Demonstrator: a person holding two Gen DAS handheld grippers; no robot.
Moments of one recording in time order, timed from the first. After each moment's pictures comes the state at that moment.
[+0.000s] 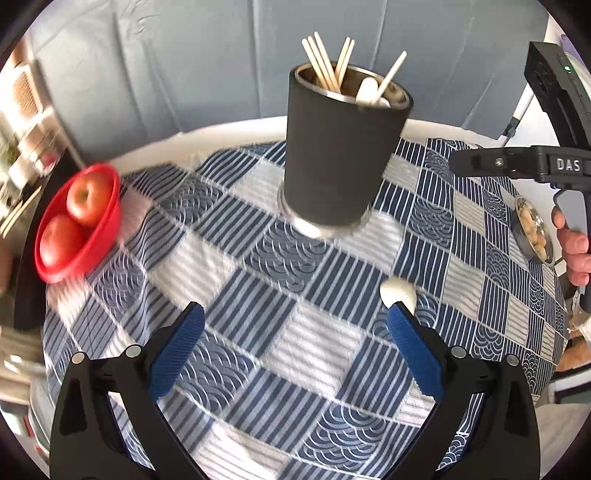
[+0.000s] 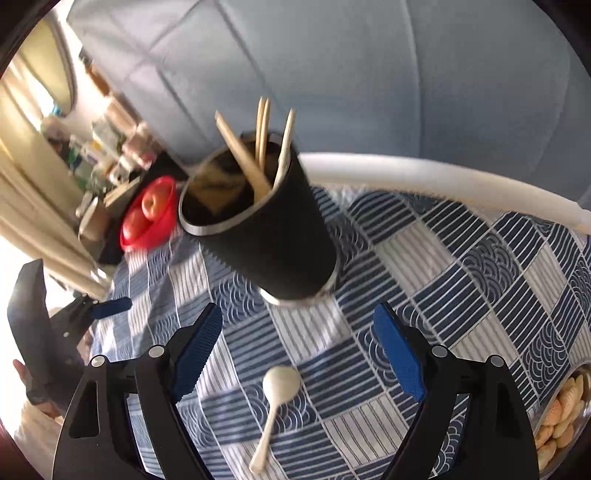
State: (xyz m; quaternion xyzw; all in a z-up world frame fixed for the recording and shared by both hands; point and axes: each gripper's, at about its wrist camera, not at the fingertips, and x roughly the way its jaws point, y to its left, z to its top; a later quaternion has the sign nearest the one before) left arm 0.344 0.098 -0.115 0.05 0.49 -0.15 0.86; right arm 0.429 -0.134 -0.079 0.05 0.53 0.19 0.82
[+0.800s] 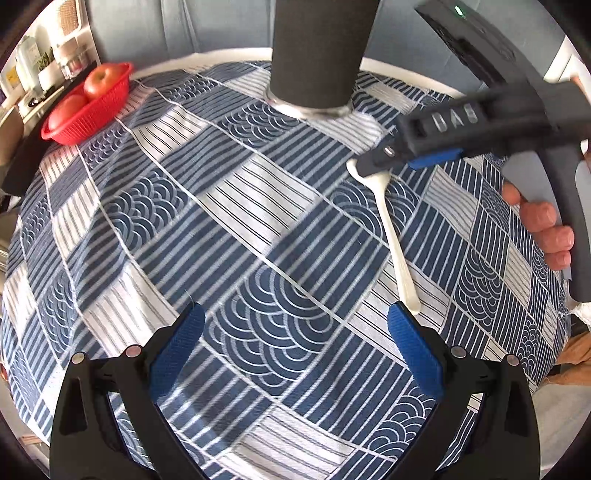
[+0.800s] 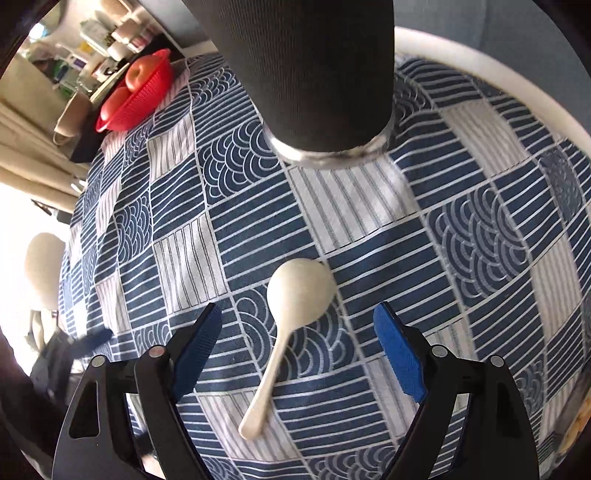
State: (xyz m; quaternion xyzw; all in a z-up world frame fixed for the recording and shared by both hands) left arm 0.243 0.060 -0.185 0.00 0.54 -0.10 0.83; right arm 0.394 -0.075 -0.180 0.00 0.65 0.21 0.73
